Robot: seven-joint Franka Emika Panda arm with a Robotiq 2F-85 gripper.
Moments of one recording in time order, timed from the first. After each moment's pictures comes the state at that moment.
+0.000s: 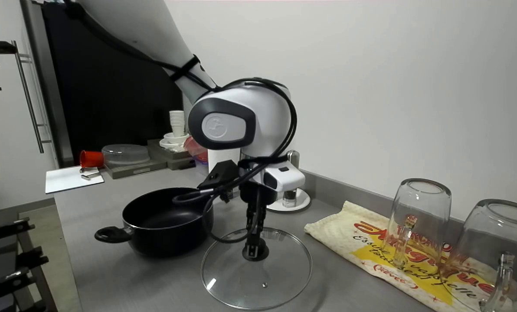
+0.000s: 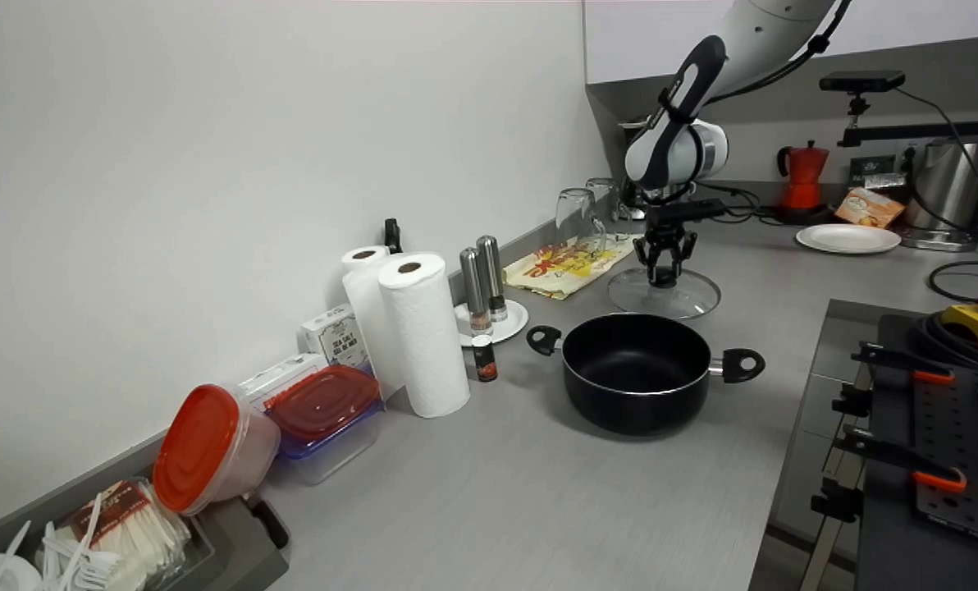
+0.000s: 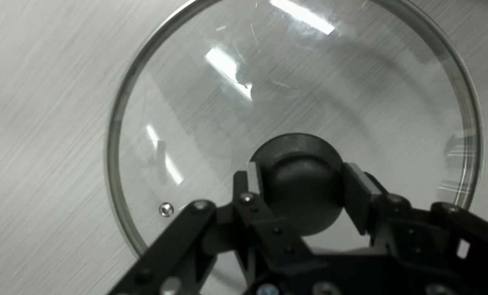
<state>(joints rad) -0.30 0.73 -0.20 -1.78 0.20 2.45 0.20</state>
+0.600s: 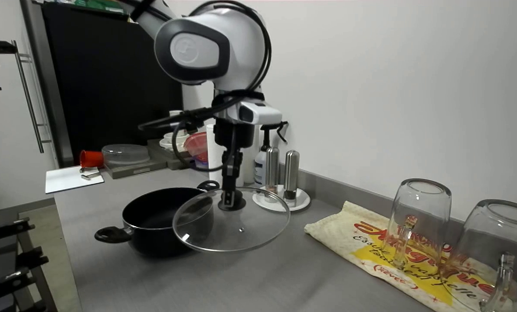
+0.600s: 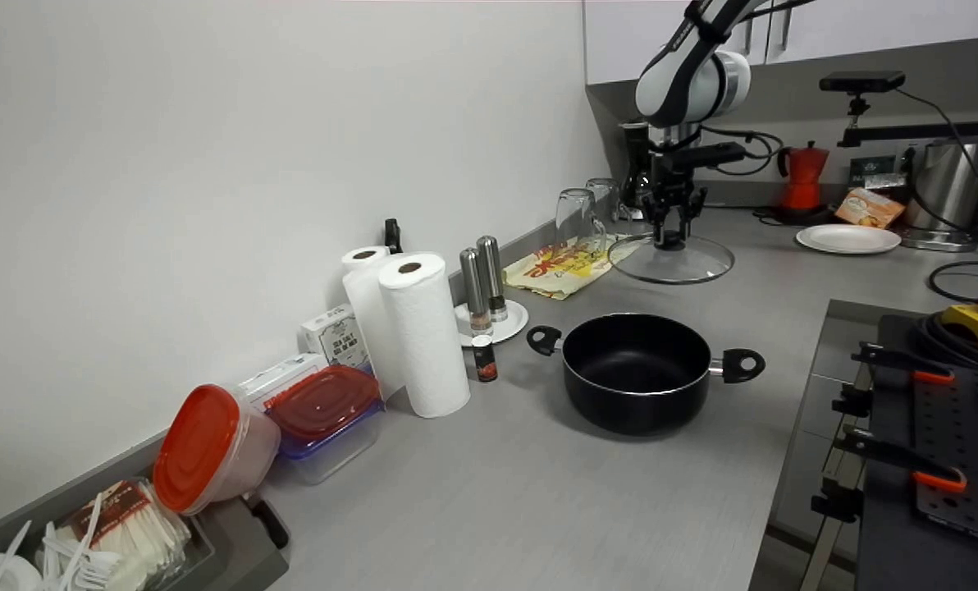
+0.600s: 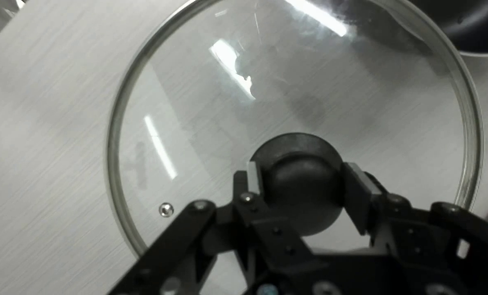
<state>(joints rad) -0.25 0.41 -0.21 -1.99 0.12 2.32 0.19</state>
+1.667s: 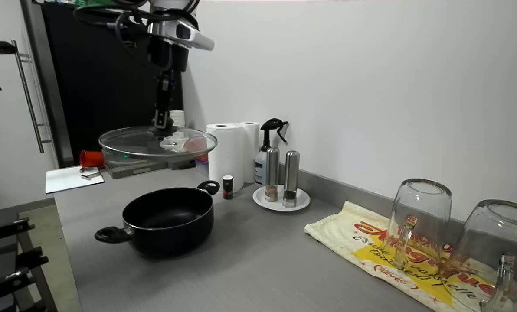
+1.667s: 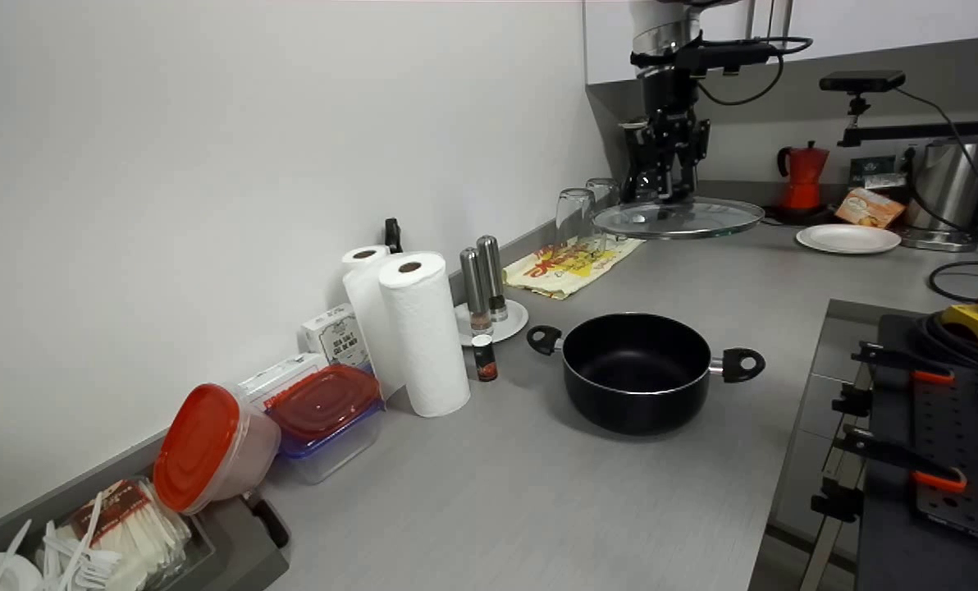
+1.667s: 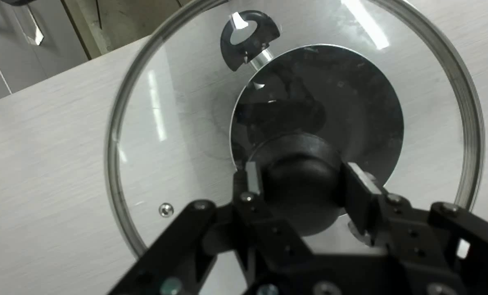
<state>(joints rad) -0.10 -0.02 -0.09 -2.16 0.05 1.96 0.18</state>
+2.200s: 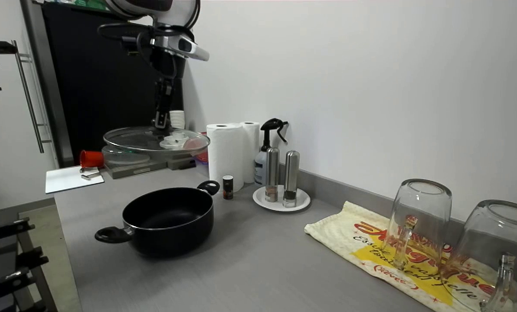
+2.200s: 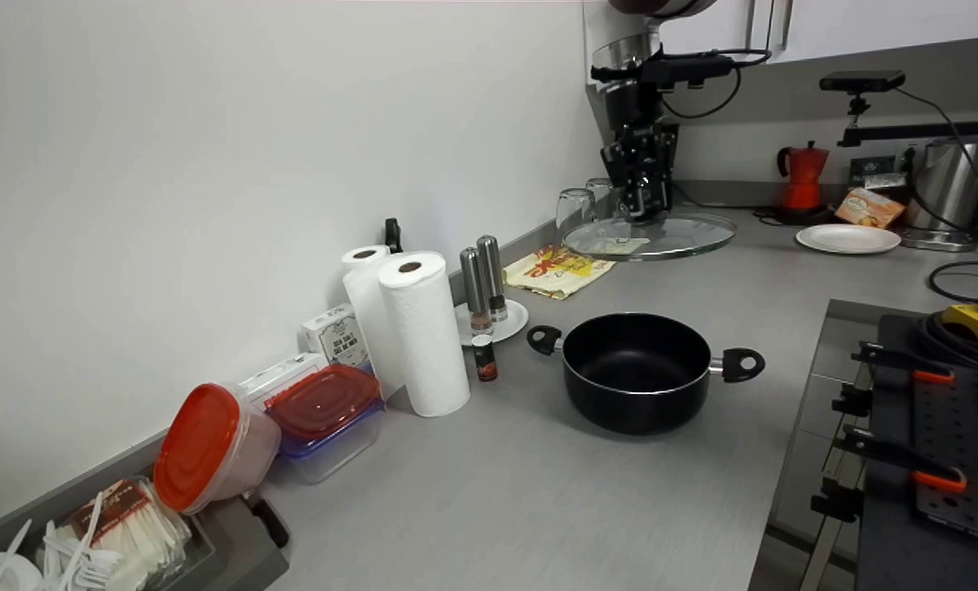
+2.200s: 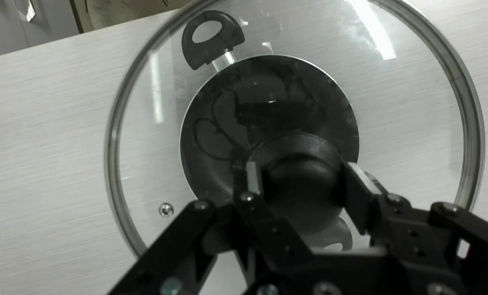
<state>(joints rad) -0.04 0.06 -0.03 -2.09 0.05 1.94 0.18</state>
